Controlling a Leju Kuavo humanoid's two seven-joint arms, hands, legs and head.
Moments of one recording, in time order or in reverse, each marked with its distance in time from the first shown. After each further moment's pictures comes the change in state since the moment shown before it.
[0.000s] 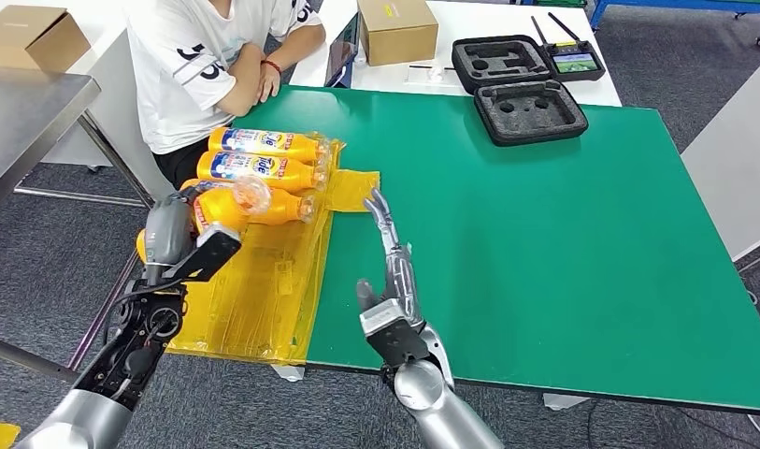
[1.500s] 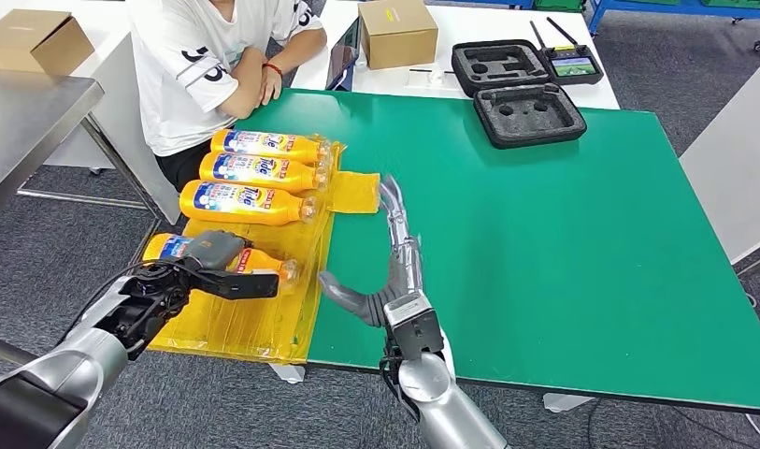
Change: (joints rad) left arm -0.311 0.027 -0.339 0.552 -0.301 -0.520 -0.009; right arm -0.021 -0.007 0.014 -0.038 -0.120 0.017 -0.030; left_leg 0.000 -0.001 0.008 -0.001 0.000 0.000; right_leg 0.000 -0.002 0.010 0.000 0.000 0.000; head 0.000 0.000
